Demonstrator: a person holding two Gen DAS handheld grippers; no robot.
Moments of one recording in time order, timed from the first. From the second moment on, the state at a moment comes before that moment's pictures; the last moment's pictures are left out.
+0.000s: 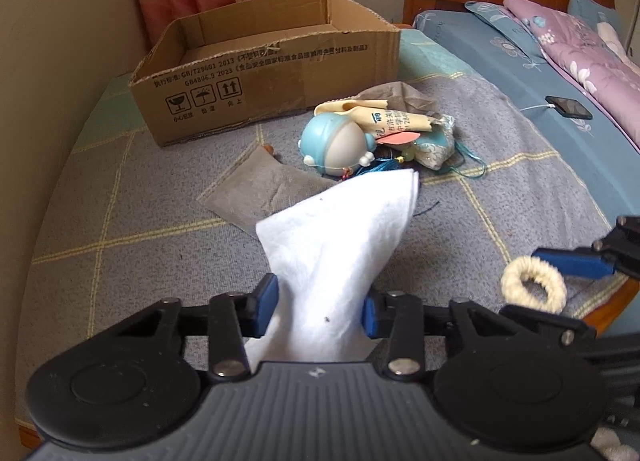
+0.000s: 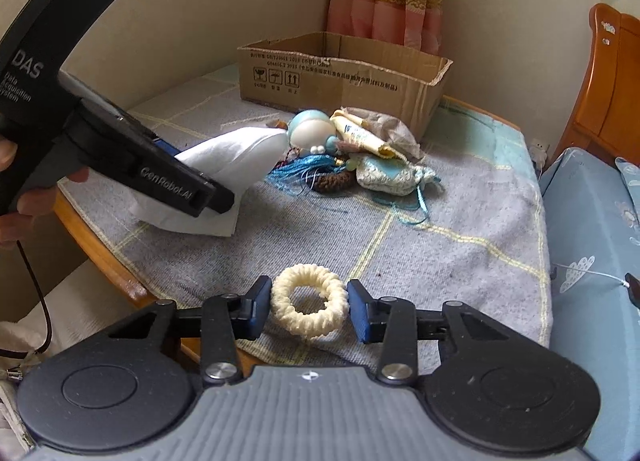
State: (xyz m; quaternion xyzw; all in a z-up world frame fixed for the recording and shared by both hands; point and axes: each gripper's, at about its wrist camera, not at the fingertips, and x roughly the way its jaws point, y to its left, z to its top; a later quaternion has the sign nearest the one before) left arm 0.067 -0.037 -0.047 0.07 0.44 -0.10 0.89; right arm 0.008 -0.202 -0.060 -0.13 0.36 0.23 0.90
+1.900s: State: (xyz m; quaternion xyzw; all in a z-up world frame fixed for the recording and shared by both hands) left arm 0.315 -0.005 0.032 0.12 0.37 -0.05 0.92; right arm 0.135 -0.180 0.030 -0.17 0.28 0.21 0.92
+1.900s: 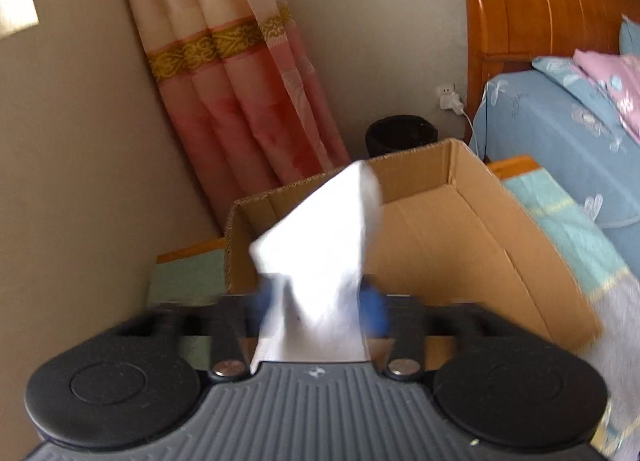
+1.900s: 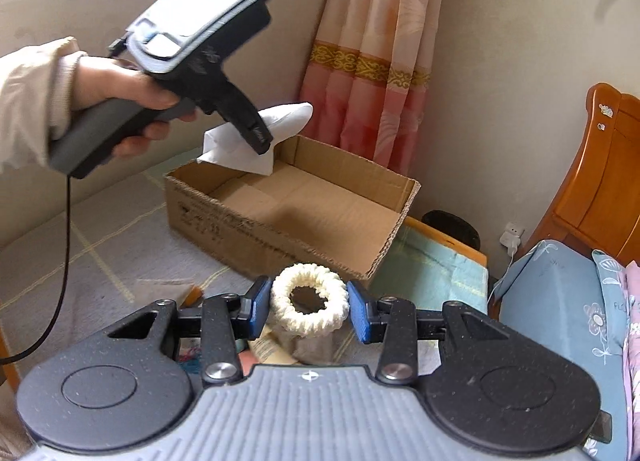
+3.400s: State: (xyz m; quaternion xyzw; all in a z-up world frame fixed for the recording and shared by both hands) left arm 0.136 0.061 0.041 0.03 0.33 -0.02 0.94; right arm 0.296 -0.121 0.052 -0.13 0.31 0.17 0.93
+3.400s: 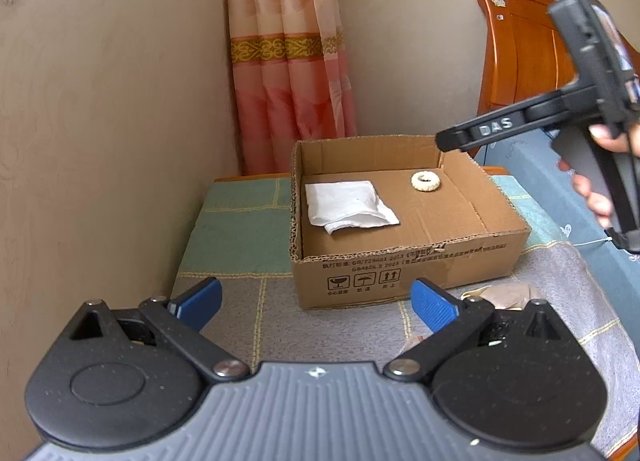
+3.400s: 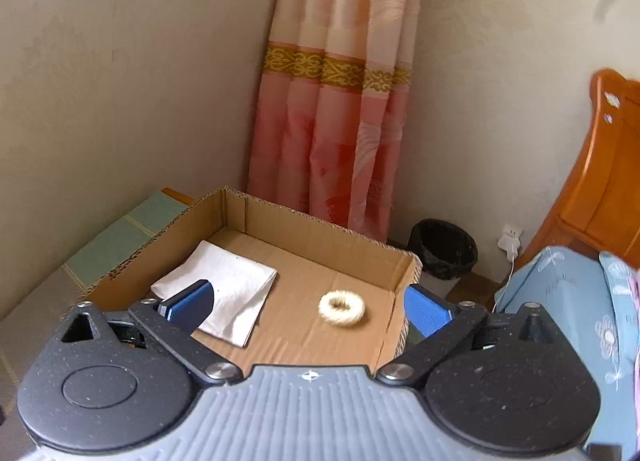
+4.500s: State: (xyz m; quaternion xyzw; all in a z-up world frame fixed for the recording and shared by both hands) left arm 0.124 0.035 -0.025 0.03 0.40 -0.05 0.92; right arm 0.135 -0.209 -0.042 -0.07 0.40 0.09 0.91
